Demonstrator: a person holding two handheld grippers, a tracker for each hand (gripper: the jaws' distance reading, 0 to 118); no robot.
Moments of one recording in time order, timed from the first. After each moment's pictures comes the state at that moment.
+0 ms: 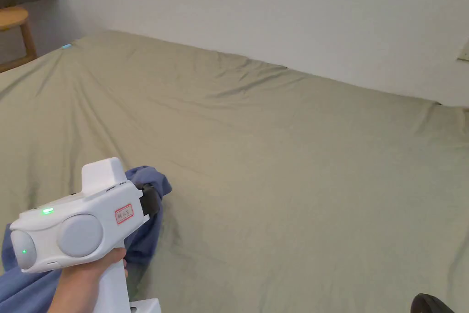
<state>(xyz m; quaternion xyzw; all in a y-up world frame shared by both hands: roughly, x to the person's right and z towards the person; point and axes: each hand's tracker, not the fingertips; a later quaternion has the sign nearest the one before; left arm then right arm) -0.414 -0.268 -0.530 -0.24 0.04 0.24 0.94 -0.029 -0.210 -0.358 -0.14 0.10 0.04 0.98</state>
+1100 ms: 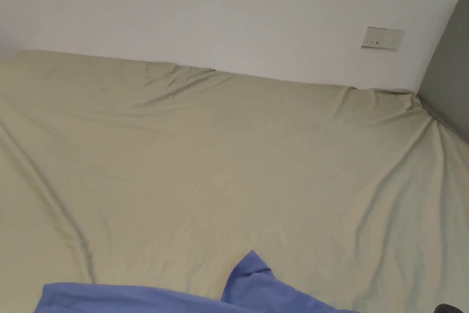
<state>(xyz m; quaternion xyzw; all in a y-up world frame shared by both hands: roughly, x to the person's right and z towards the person) -0.100 -0.321 -0.405 -0.36 -0.38 0.03 0.85 0.067 -0.214 -0.300 -0.14 -0.03 -0.01 0.99</state>
